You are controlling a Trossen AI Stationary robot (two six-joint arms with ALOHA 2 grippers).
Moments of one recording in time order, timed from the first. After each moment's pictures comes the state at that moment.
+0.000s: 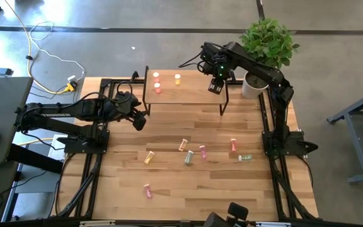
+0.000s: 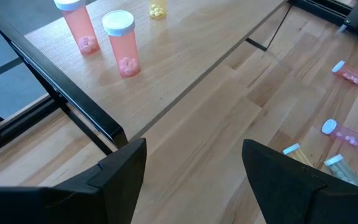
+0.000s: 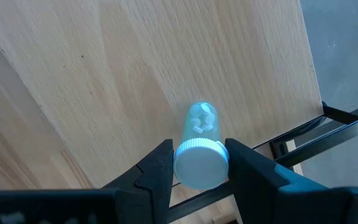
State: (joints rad) left arm 0.20 0.93 0.85 -0.68 -0.45 -0.46; right arm -0.62 1.96 2.05 -1.51 0.10 -0.24
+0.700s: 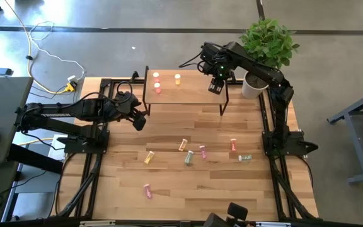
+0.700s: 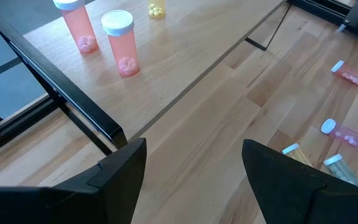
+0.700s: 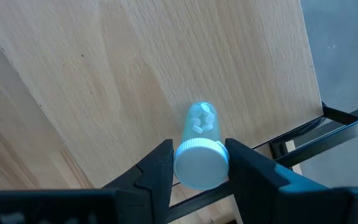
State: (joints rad) left arm 0.20 0.93 0.85 -0.68 -0.45 -0.46; right arm -0.61 1.96 2.05 -1.51 0.10 -0.24
